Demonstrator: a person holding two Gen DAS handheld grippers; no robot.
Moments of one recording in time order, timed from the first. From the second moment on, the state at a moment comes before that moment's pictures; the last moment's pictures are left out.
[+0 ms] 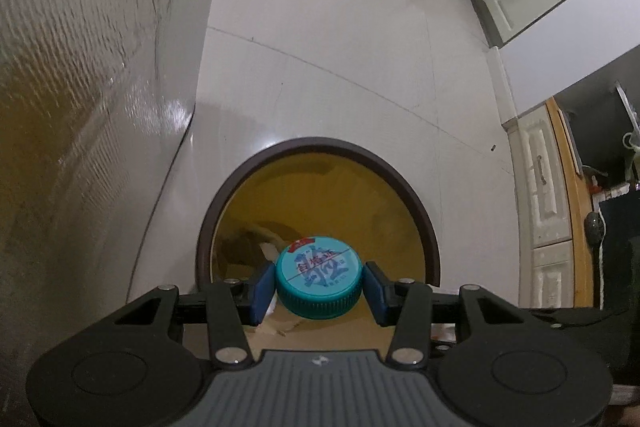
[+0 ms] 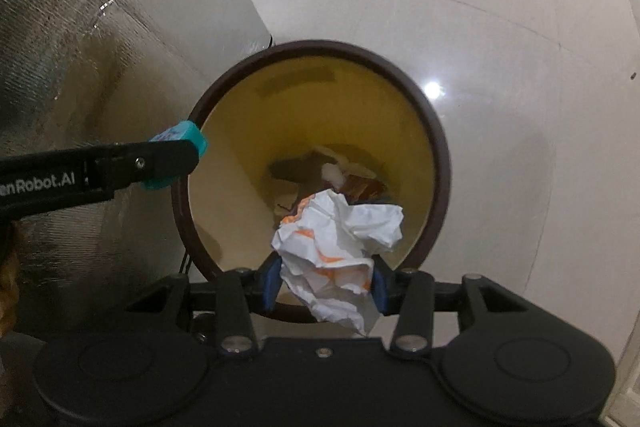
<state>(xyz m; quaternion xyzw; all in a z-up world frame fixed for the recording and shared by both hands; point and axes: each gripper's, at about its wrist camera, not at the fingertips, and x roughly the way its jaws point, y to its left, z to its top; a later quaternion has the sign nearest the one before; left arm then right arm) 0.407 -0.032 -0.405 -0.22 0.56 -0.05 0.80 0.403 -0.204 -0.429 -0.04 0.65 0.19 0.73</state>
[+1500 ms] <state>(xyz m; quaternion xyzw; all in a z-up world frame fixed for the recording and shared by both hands) 0.420 -0.037 -0.448 -0.15 0.67 -0.01 0.73 0.406 -0.205 -0.463 -0.05 0.67 0.20 0.71</state>
